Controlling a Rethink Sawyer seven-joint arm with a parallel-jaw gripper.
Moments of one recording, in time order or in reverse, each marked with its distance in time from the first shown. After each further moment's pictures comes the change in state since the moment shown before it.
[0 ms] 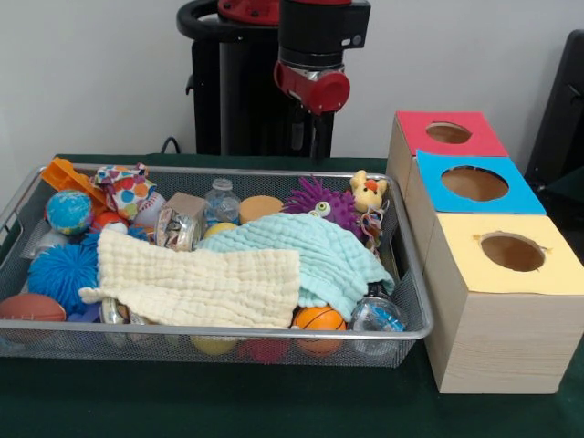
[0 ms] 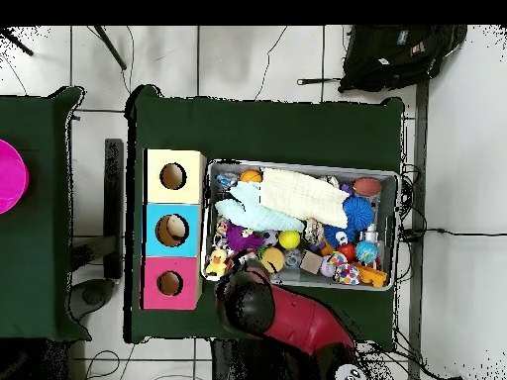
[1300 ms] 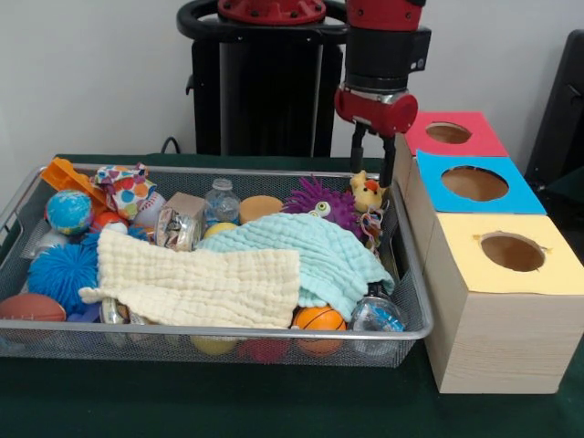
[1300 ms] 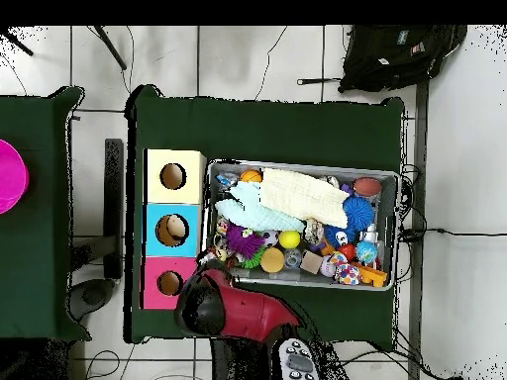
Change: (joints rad) arm 0.139 0.101 0.041 0.000 0.001 -0.177 0.000
